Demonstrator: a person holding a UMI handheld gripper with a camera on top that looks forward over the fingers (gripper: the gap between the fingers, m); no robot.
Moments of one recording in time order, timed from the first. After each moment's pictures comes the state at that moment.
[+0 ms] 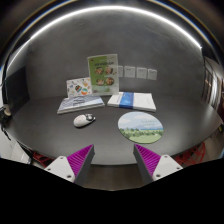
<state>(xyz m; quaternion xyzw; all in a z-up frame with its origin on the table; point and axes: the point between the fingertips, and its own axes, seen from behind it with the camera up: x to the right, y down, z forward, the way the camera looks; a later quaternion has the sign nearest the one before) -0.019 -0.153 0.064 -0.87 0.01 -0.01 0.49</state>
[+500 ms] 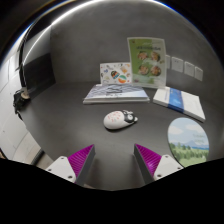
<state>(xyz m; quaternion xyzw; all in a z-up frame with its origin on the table) -0.138 -0.055 -0.003 -0.88 -0.15 0.11 0.44</state>
